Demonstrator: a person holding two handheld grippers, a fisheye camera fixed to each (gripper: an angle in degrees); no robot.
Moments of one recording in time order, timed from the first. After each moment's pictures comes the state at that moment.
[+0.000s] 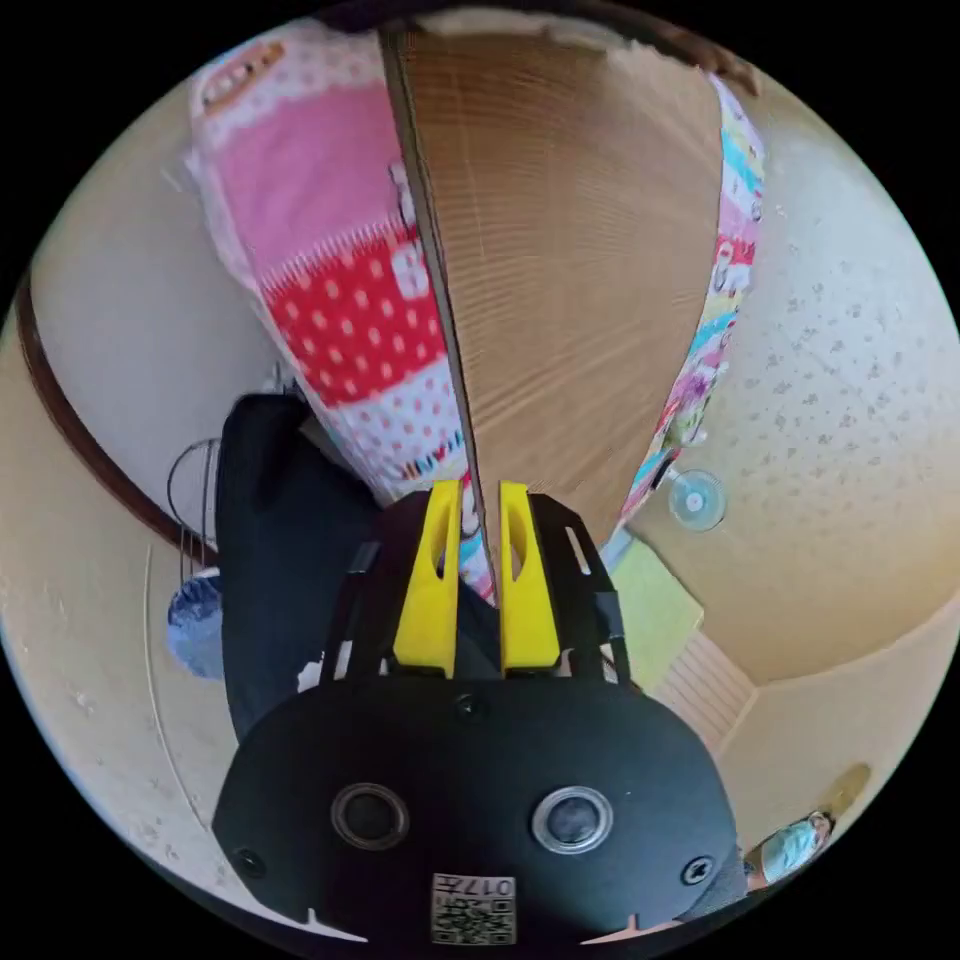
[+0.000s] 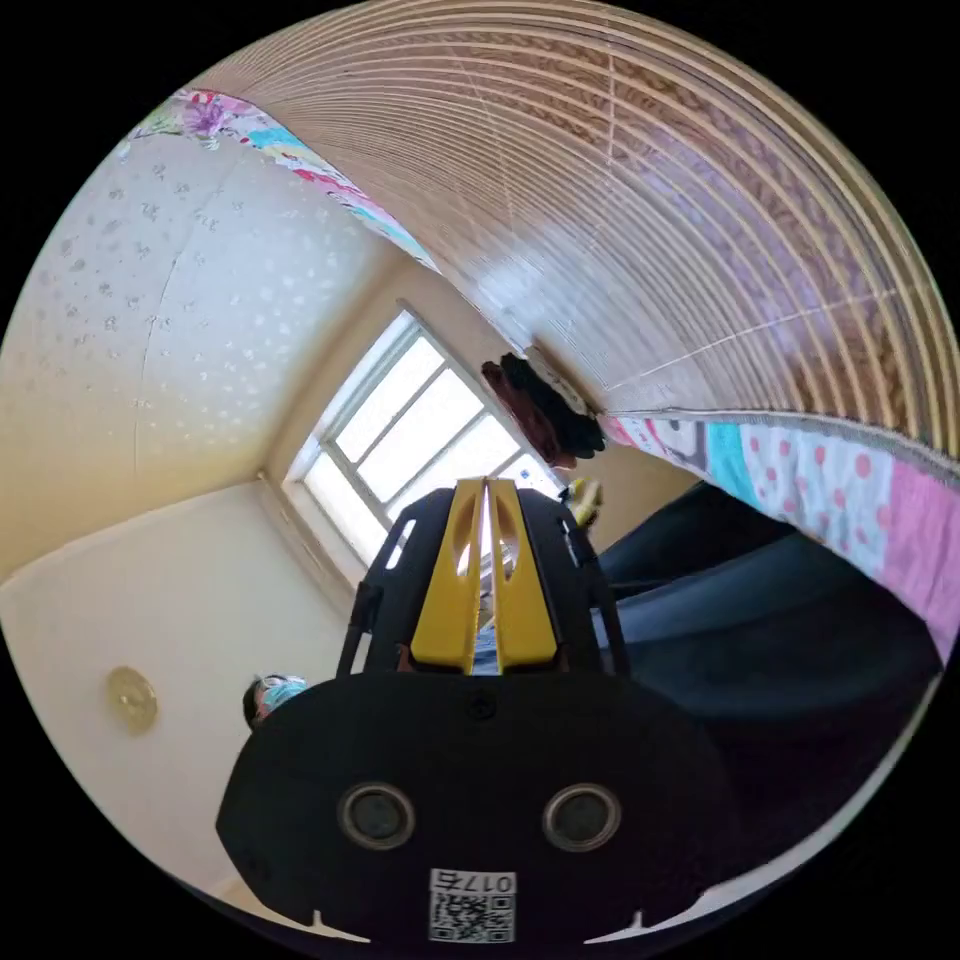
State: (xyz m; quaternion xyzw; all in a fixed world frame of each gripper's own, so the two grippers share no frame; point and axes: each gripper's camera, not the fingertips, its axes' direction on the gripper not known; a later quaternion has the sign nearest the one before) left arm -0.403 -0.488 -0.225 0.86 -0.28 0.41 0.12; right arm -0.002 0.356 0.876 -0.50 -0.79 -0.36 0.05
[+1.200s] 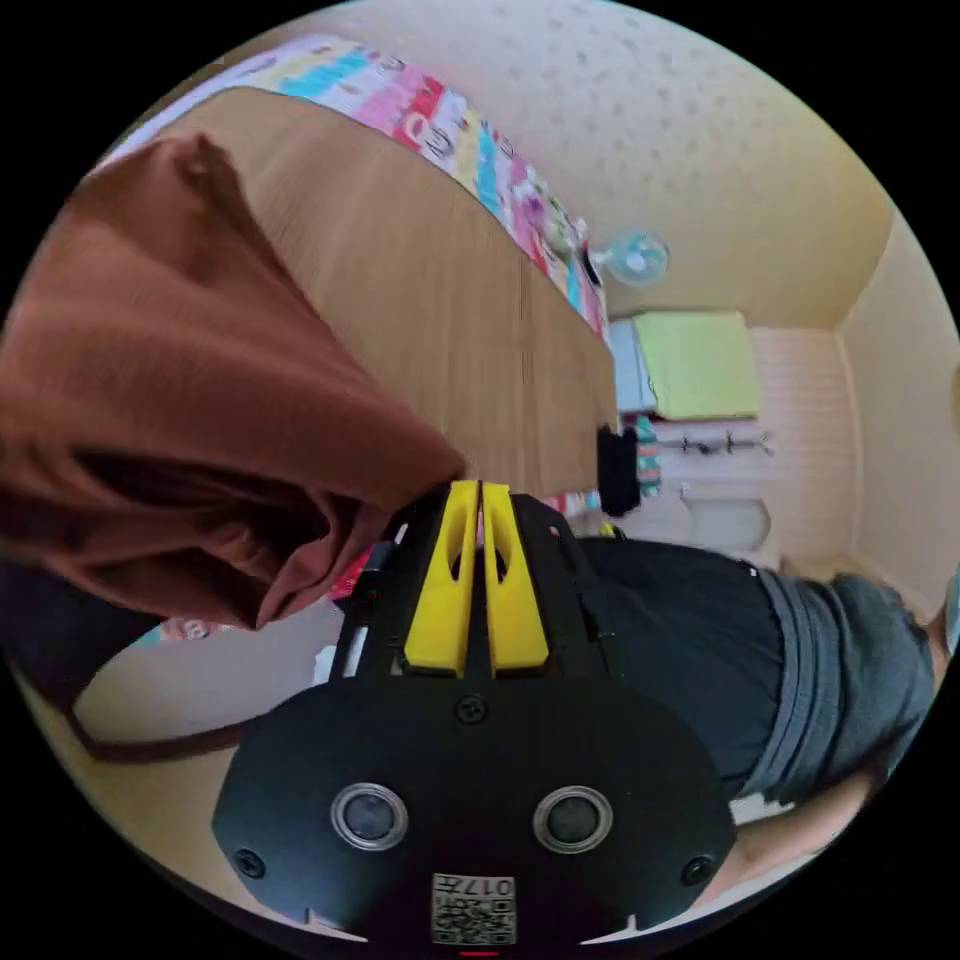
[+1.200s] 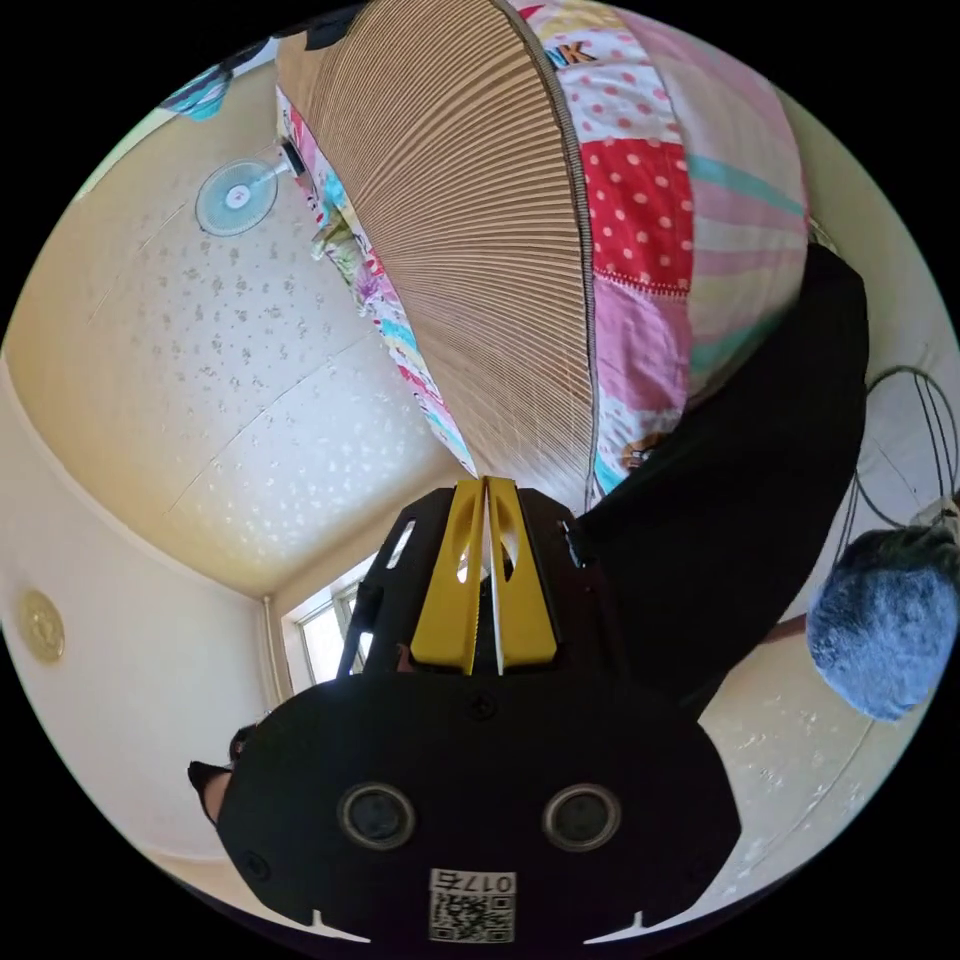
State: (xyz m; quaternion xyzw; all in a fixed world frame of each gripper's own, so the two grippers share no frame) left arm -0.327 -0.538 0.083 0.60 -0.74 0.29 0.07; right arm 0.062 0.228 1.199 -0.40 -0.91 0.01 0.15
